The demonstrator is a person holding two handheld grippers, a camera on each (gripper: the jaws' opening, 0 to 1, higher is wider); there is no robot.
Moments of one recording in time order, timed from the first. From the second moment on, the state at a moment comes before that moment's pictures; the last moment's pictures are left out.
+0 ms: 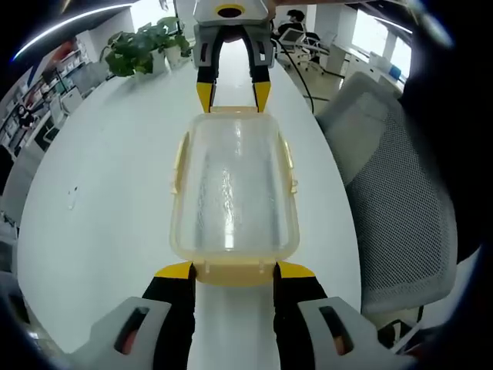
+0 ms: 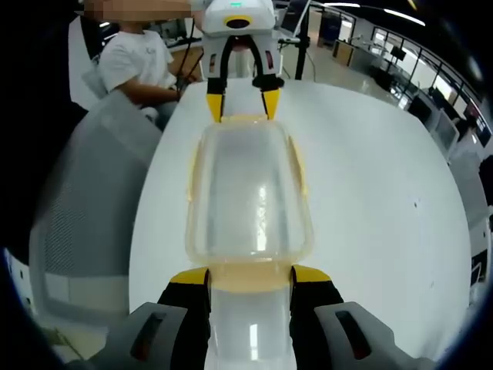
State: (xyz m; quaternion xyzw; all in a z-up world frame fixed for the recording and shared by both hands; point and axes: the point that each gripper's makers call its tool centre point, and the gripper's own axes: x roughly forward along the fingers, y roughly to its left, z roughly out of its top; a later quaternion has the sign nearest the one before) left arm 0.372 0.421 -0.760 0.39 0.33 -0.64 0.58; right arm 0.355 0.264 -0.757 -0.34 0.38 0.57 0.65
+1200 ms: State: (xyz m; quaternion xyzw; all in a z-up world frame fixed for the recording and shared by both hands) left arm 0.365 0.361 -0.768 0.38 0.33 -0.65 0.57; right arm 0.346 0.205 -0.768 -0.34 0.40 0.56 0.64
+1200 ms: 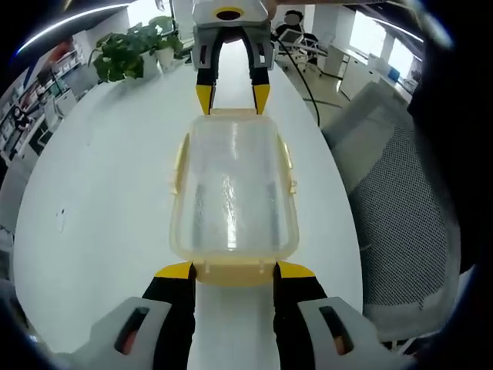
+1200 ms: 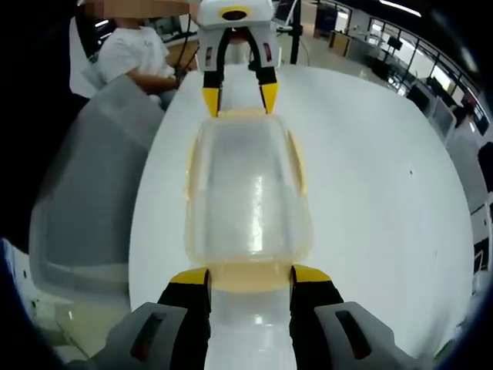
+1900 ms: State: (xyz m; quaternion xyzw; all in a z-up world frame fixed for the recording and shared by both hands) left arm 0.360 0.336 -0.771 0.37 0.32 -0.65 0.58; right arm 0.343 0.179 -0.770 -0.34 0.41 0.55 0.64
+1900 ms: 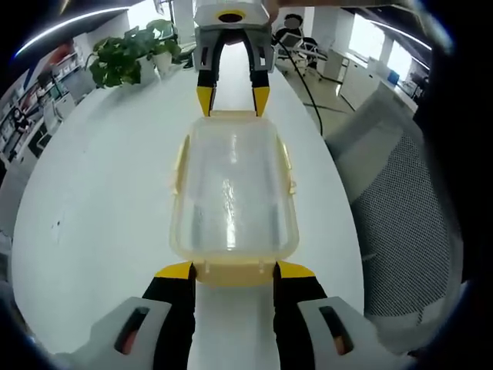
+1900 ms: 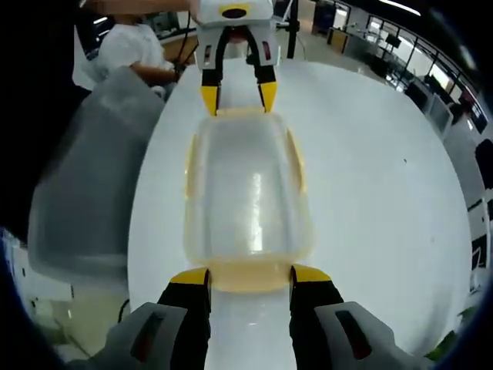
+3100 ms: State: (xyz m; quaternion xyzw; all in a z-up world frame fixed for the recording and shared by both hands) left arm 0.351 0.290 -0.776 0.36 0.31 -0.65 0.59; right arm 0.336 0.132 -0.772 -0.37 0.43 0.53 0.63
